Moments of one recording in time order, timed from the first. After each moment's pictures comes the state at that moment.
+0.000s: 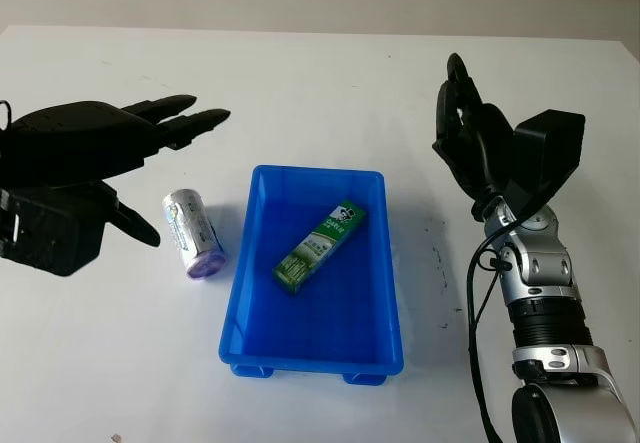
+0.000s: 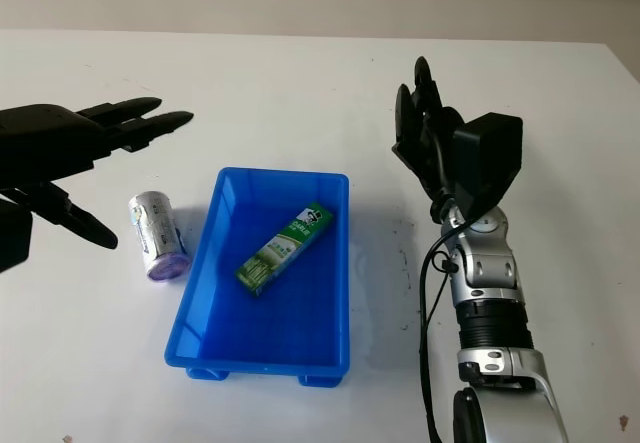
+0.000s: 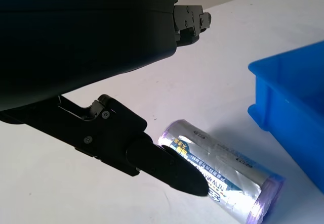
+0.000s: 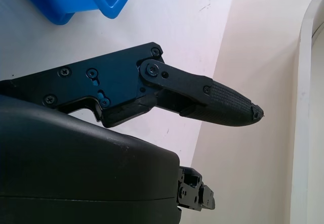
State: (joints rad) left arm -0.57 1.02 -0.05 0.22 0.42 -0.56 -0.66; right arm -0.59 -0.26 -0.15 0.37 0.12 0.13 0.19
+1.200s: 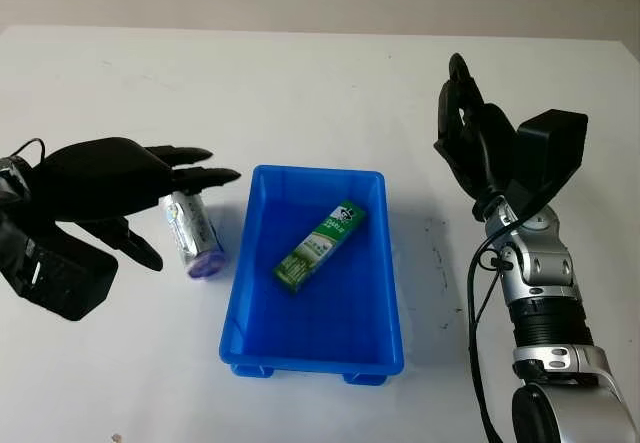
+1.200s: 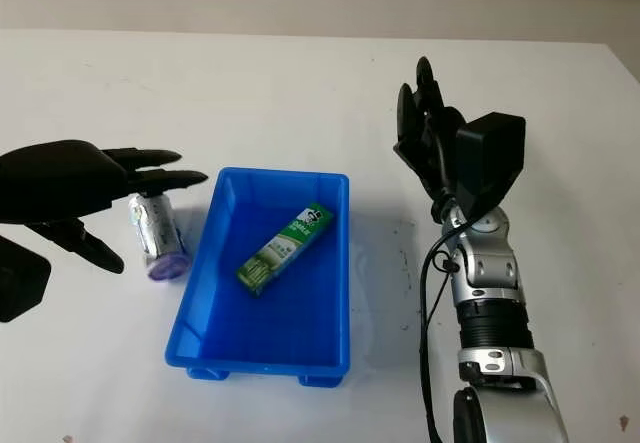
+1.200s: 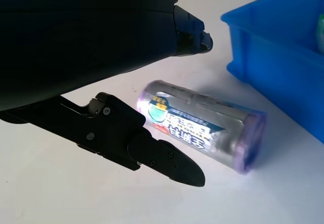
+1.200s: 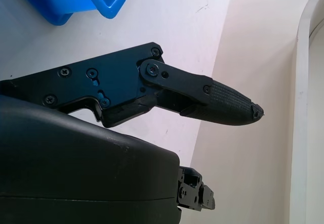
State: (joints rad) left arm -0.49 1.02 -0.11 0.26 0.48 -0.71 -0.57; right arm -0.60 -0.26 -0.15 0.37 0.13 0.13 0.19
